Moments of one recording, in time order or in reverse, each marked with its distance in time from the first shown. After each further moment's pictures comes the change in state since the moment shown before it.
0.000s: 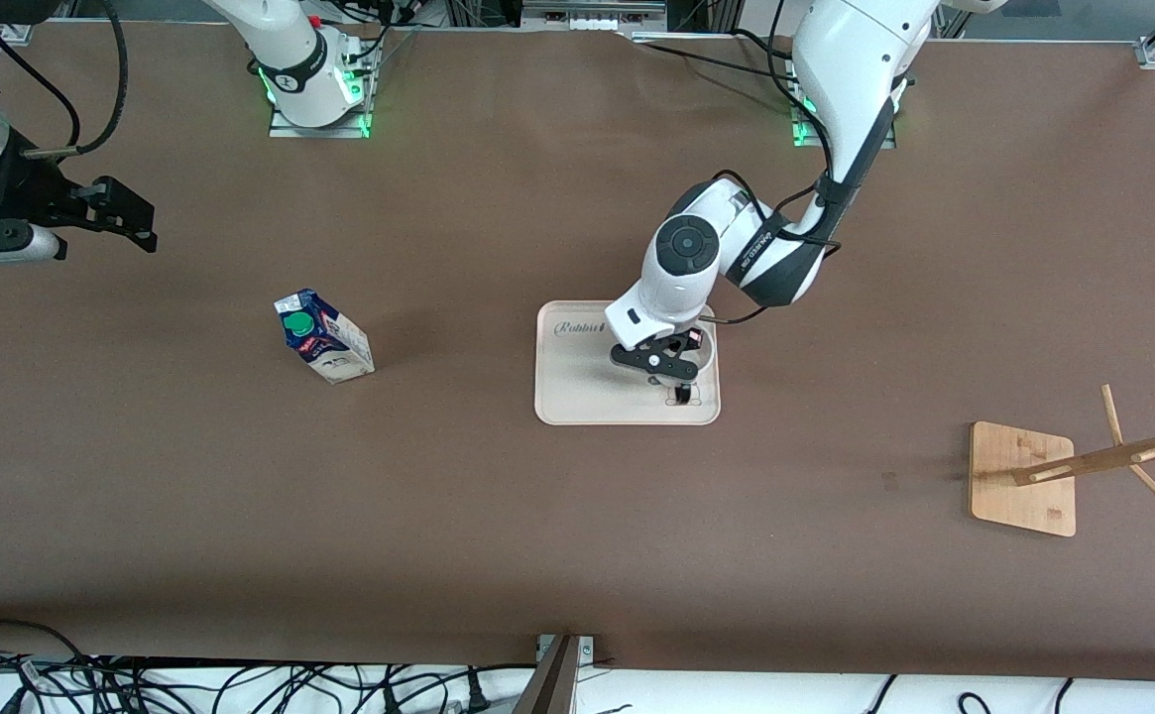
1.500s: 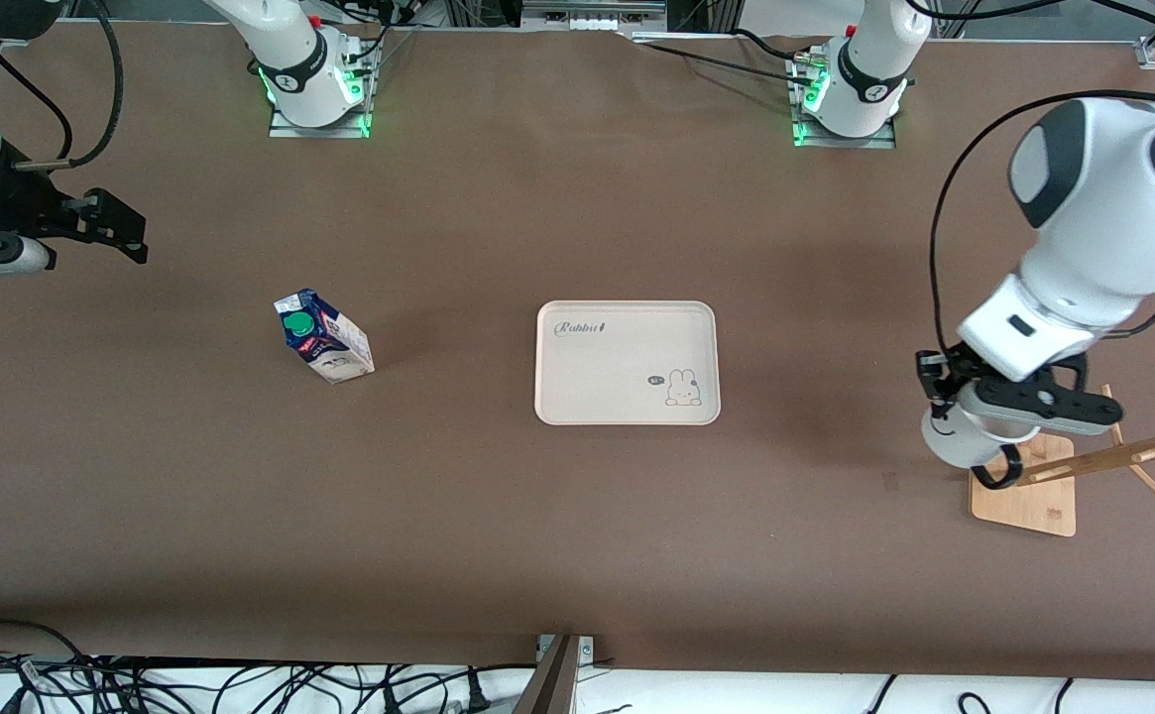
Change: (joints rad) left arm 0.357 -0.348 0.195 0.146 -0.133 -0.251 0.484; right arm -0.009 0.025 0.000 0.022 -0.006 0.012 0.000
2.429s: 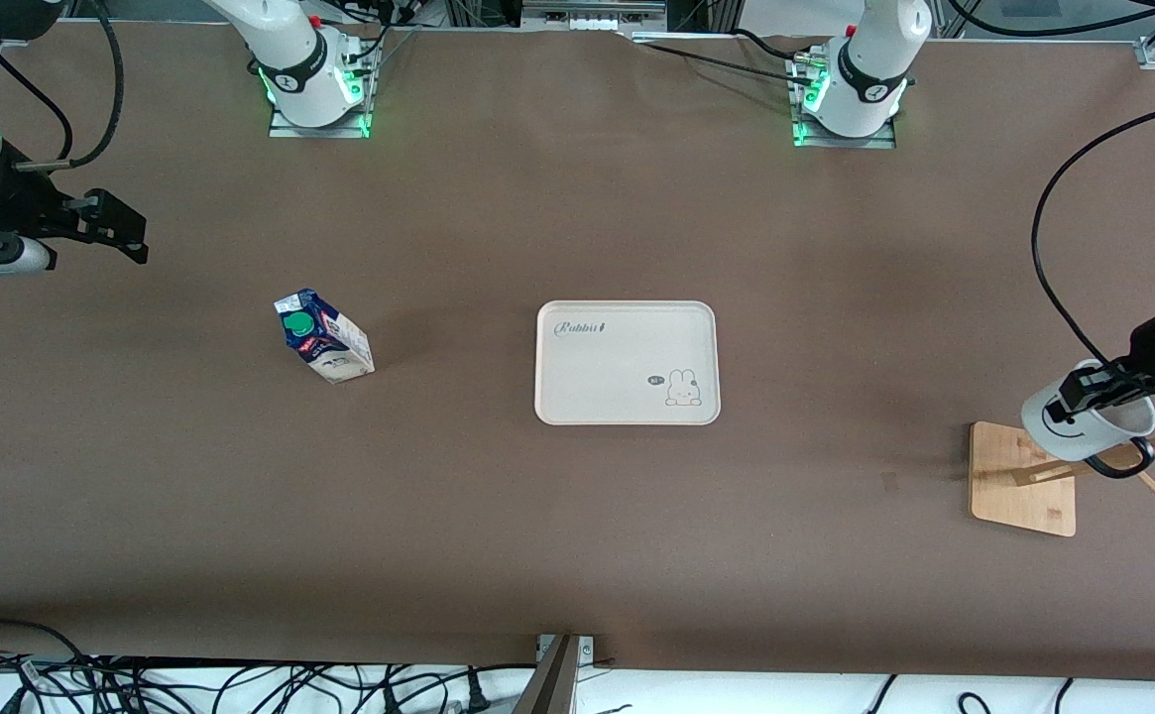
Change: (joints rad) left arm 0.190 0.032 0.046 0.060 -0.237 -0.096 0.023; right arm 0.000 0.001 0.000 0.000 0.000 0.000 0.000
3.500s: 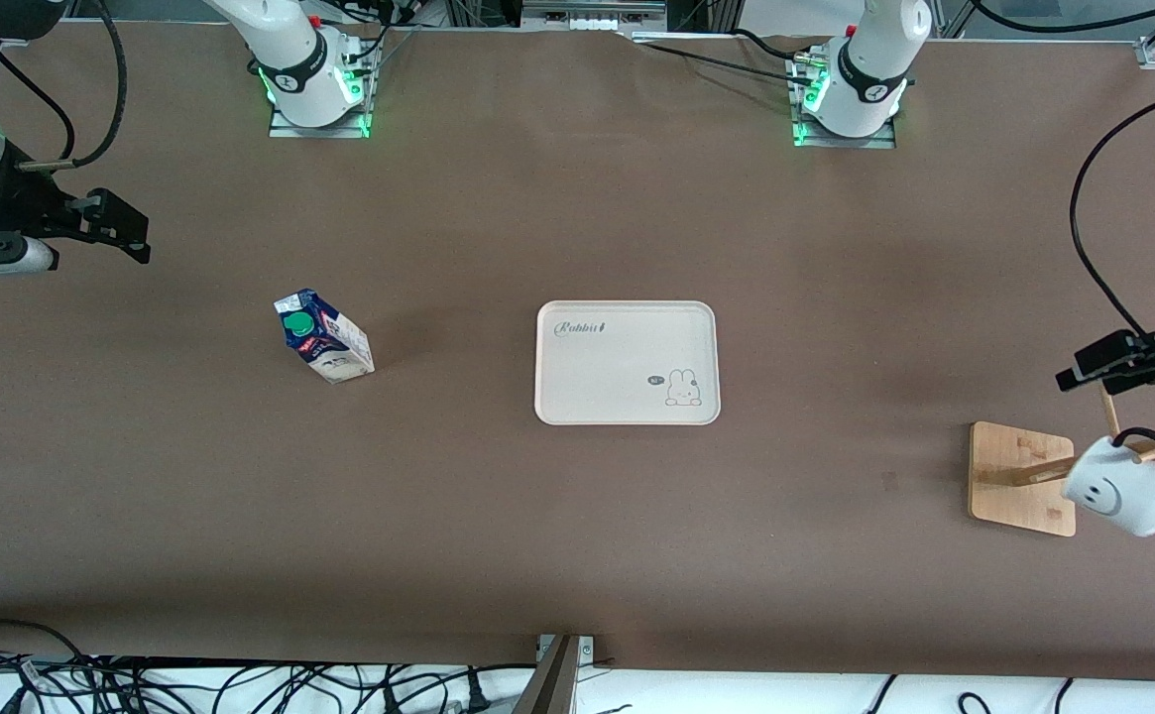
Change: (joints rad) left arm 0.077 -0.039 -0.013 0.037 -0.033 -0.196 0.196; right arm 0.000 0.000 0.004 0.000 0.000 0.000 0.000
